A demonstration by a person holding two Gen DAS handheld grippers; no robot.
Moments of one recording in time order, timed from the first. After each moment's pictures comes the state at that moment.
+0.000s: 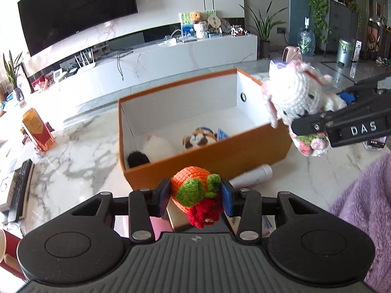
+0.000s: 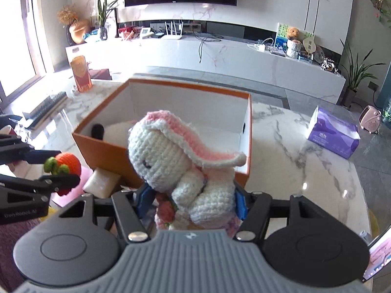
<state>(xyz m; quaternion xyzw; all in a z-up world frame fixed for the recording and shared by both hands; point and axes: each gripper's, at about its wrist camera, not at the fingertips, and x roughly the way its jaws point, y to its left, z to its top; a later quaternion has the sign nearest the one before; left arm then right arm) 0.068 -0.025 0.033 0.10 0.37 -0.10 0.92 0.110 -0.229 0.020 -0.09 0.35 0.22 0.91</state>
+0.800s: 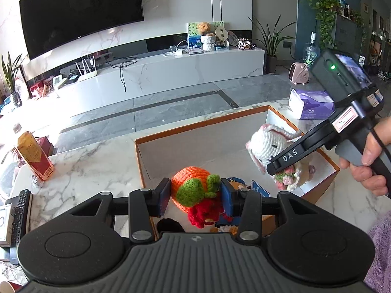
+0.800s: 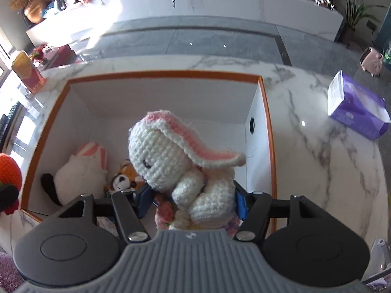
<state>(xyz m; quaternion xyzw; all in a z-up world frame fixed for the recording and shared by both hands) 0.157 0.007 0.049 0.08 0.35 -0.10 0.93 0.285 -0.165 -0.022 -0.06 0.53 0.14 0.83</state>
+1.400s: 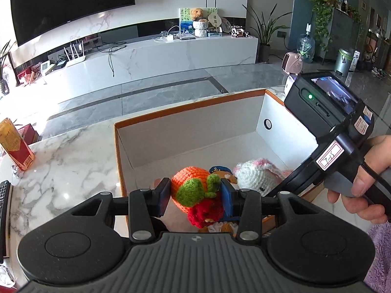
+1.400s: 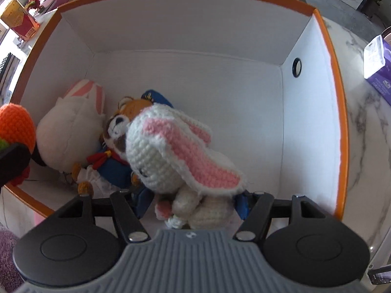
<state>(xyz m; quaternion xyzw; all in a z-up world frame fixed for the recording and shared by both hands) 0.175 0.004 0.027 0.06 0.38 -0.12 0.91 0.286 -0.137 -0.083 -0.09 0.63 0.16 0.75</state>
